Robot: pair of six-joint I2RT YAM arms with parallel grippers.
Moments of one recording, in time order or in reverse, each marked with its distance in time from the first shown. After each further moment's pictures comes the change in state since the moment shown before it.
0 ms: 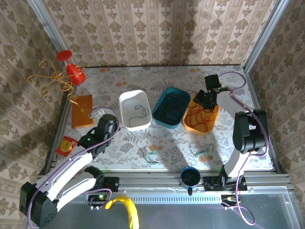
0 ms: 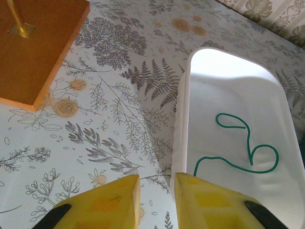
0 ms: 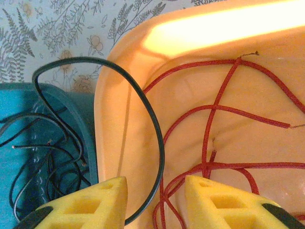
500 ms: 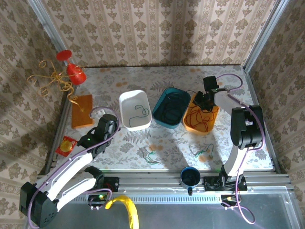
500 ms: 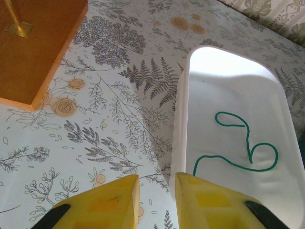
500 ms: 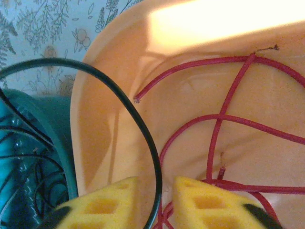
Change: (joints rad) left arm 0.000 0.000 0.000 0.000 0.005 0.003; right arm -0.002 0.072 0.001 0.044 -0.023 0.013
